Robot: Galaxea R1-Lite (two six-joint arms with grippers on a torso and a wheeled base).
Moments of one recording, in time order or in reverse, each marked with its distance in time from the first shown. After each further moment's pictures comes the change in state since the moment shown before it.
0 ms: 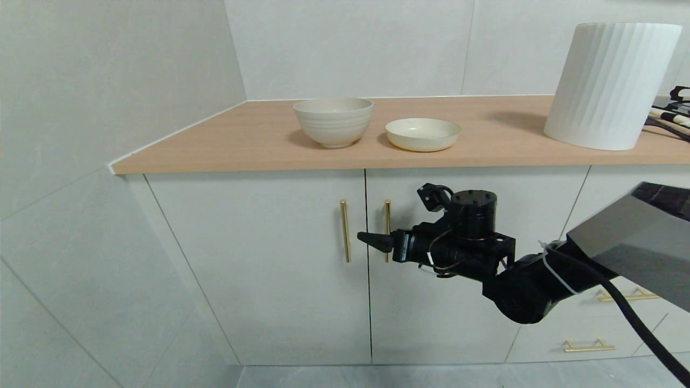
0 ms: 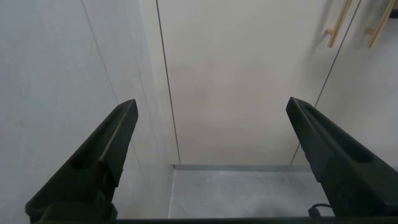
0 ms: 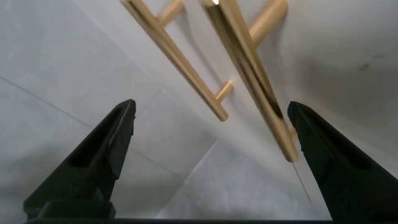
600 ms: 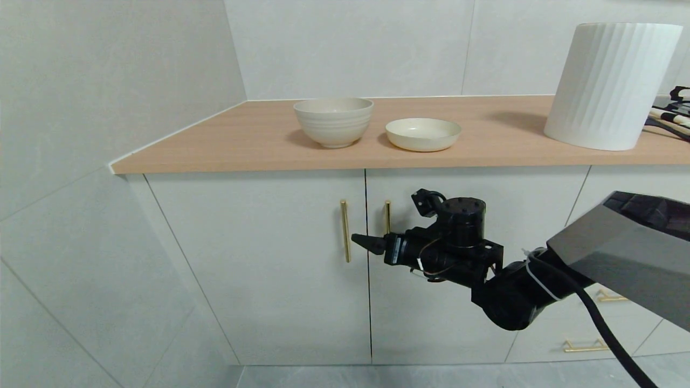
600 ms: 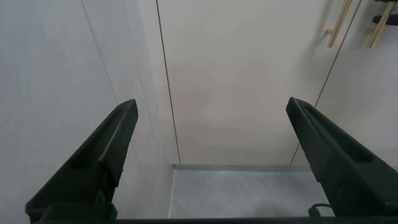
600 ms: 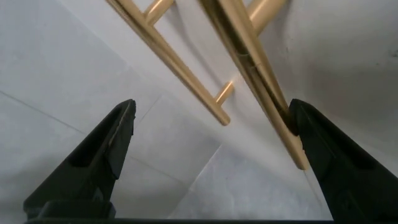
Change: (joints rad) left arm 0.000 0.000 0.000 0.000 0.000 0.000; right arm 0.029 0.044 -0.013 -0.048 -0.039 0.056
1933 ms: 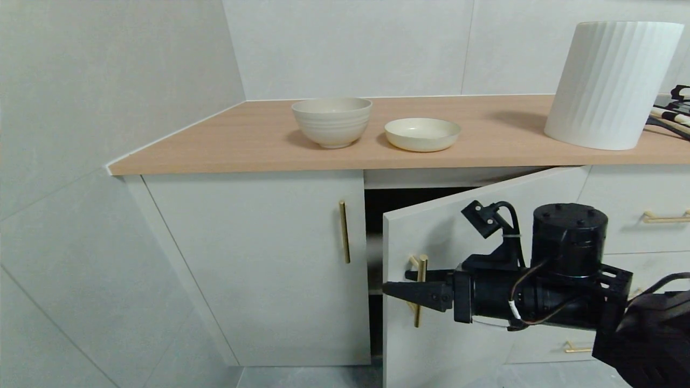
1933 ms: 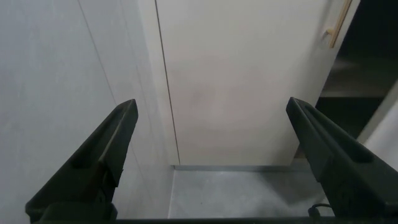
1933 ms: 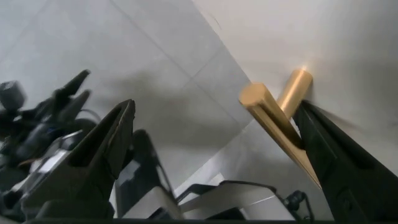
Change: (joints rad) left arm 0.000 0.000 0.000 0.000 0.000 0.000; right arm 0.040 -0.433 0.464 0.000 0.316 0.001
